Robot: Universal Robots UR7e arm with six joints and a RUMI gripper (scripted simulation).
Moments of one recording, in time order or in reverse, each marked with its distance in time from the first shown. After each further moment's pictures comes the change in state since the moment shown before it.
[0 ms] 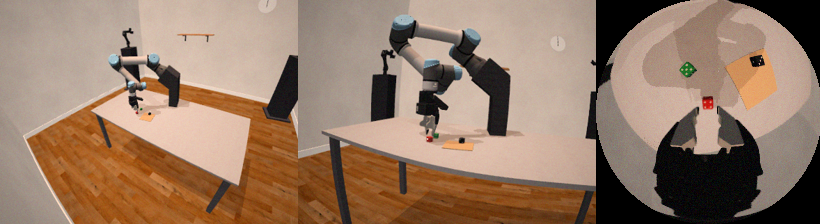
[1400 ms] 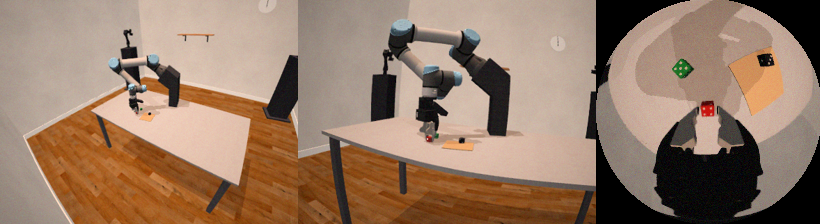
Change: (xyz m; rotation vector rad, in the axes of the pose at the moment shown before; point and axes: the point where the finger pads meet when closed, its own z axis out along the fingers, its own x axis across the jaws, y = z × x) arm 0.000 0.000 0.030 0.000 0.000 0.000
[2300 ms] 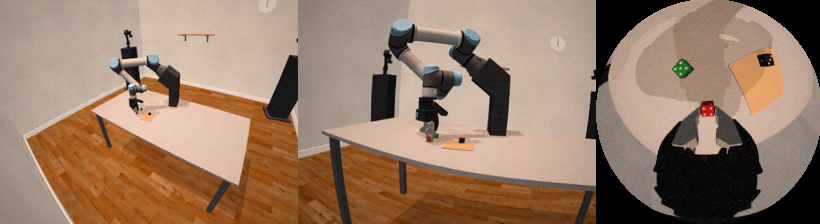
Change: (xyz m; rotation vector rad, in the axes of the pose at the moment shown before) arm 0.000 0.000 0.000 0.000 0.000 0.000
